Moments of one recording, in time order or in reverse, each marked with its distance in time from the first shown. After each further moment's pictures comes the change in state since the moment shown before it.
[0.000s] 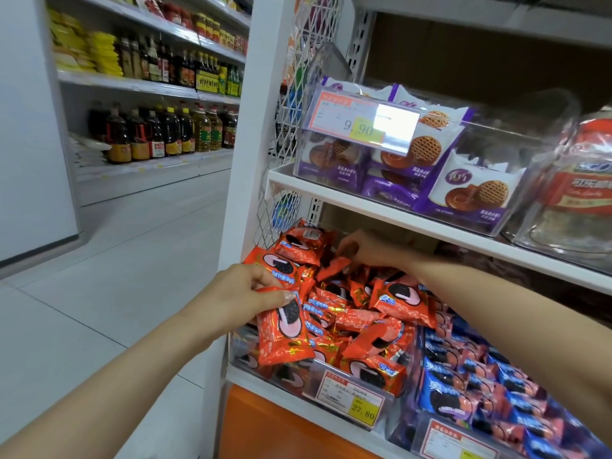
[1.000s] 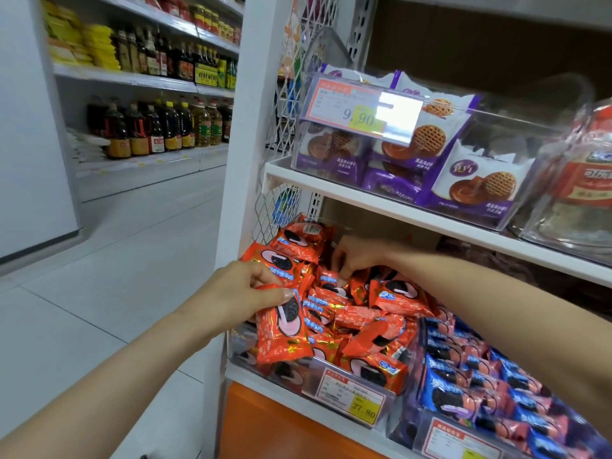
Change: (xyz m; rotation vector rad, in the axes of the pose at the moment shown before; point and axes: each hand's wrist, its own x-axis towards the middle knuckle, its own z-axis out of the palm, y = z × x) left_hand 0.004 -0.003 0.002 0.004 -0.007 -0.005; right_hand 0.013 -0.013 0.010 -0.144 -0.293 0.050
